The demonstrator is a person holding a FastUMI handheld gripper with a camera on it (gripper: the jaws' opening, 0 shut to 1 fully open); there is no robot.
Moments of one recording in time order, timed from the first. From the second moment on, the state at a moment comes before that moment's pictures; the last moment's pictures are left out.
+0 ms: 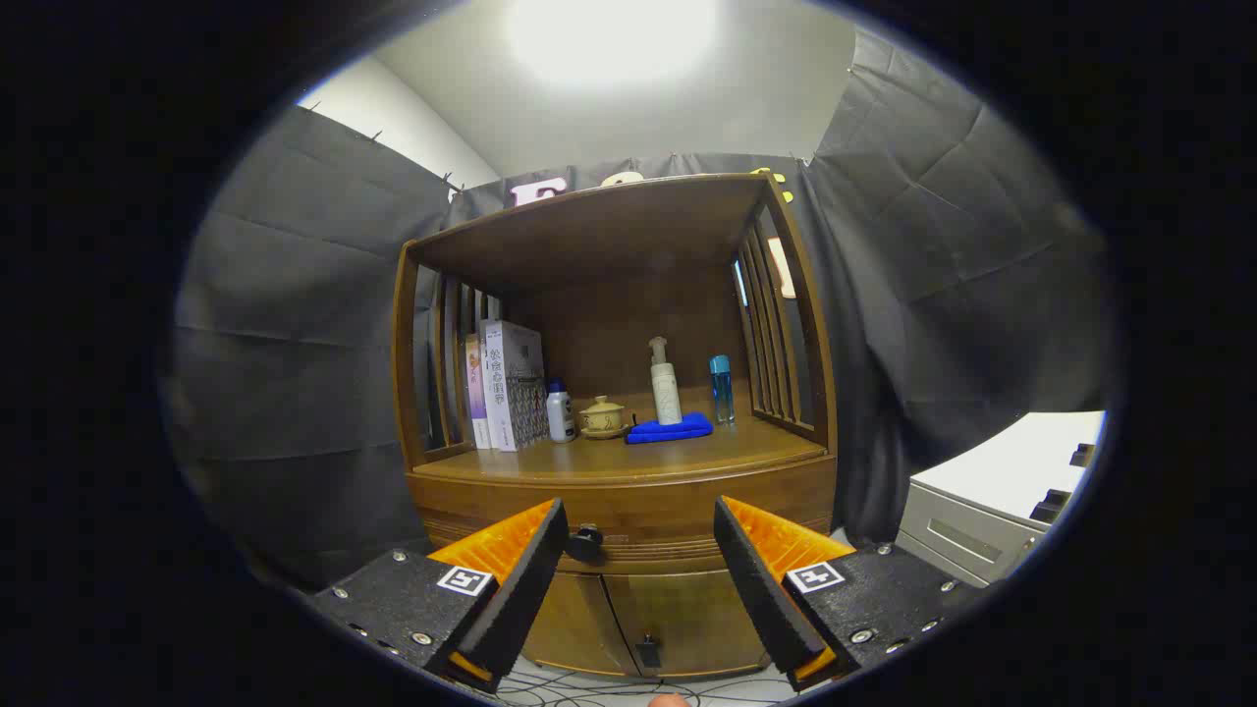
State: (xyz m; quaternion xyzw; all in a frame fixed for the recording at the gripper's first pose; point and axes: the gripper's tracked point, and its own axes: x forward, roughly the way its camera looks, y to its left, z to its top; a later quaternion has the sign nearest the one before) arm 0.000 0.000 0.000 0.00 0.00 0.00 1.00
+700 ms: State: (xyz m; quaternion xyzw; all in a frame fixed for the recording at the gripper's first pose) arm 0.002 0.000 0.006 0.01 0.01 0.00 1.00
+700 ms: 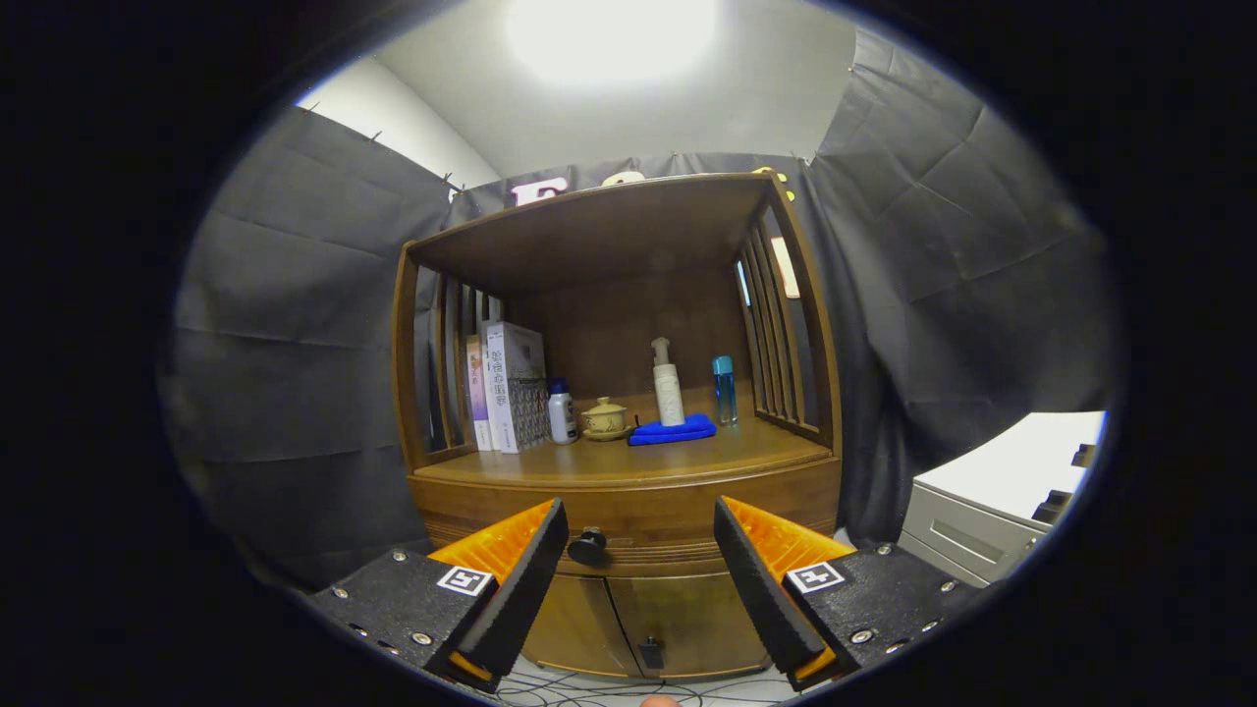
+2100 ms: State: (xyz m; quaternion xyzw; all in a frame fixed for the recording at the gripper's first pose) arm 0.121 0.041 -0.050 -0.01 0.05 0.03 1.00
